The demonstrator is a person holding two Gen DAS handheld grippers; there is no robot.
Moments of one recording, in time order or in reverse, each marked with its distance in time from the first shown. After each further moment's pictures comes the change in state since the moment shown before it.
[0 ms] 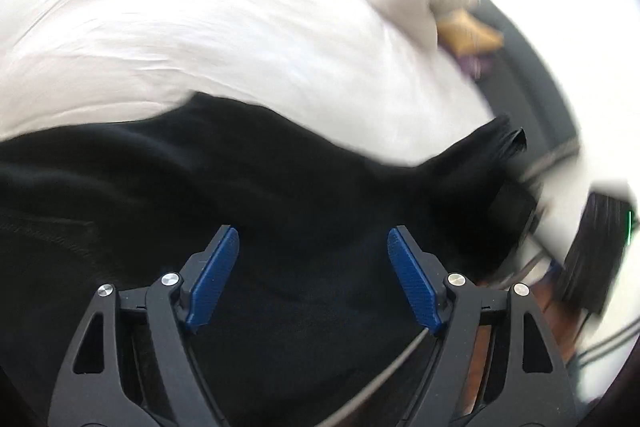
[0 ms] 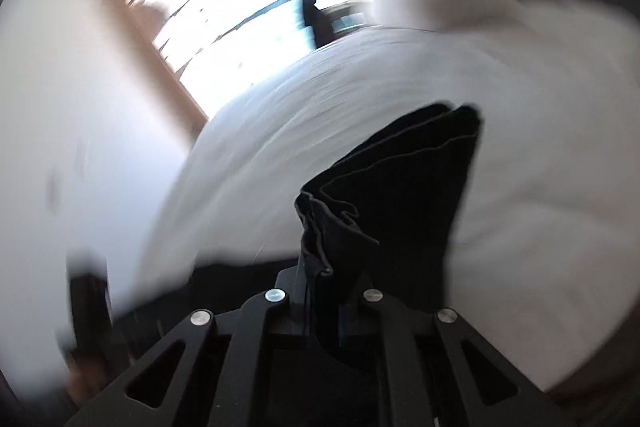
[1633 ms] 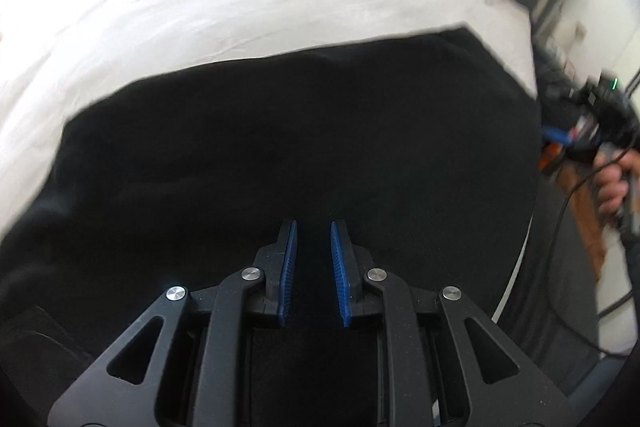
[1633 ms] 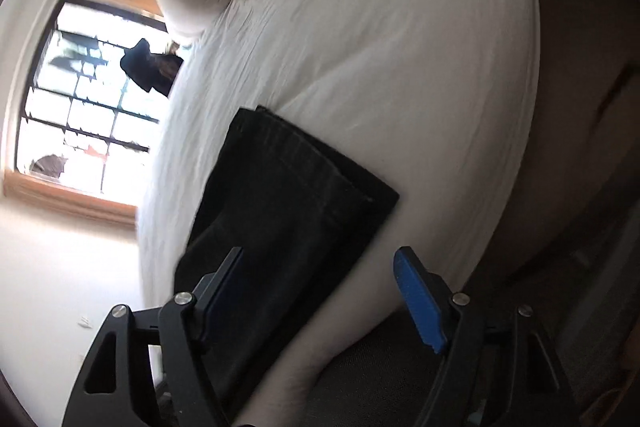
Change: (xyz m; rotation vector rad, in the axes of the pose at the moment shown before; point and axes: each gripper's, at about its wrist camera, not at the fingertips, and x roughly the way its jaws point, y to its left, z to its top) left arm 0.115 -0.070 -0.041 0.557 0.210 0.226; right arm -0.083 -0.291 -0.162 0.974 -0.016 -0.075
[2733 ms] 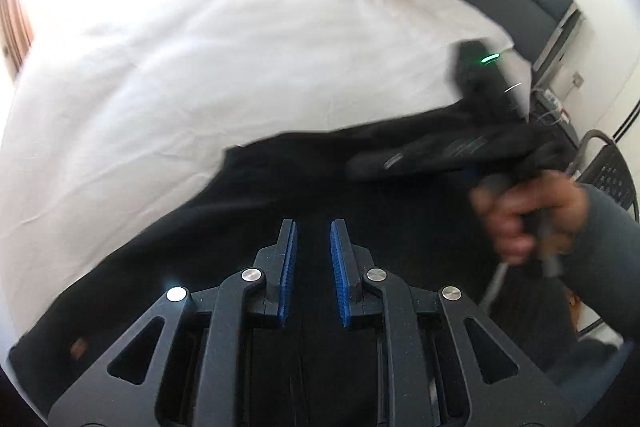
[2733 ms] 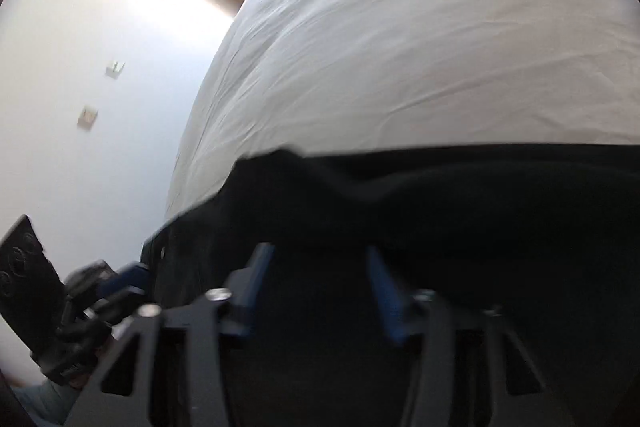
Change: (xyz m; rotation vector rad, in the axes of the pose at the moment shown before) left arm -0.075 0.075 0.002 -0.054 -0.076 0.018; right arm 0.251 0.291 -0.173 -0.681 0.560 0.168
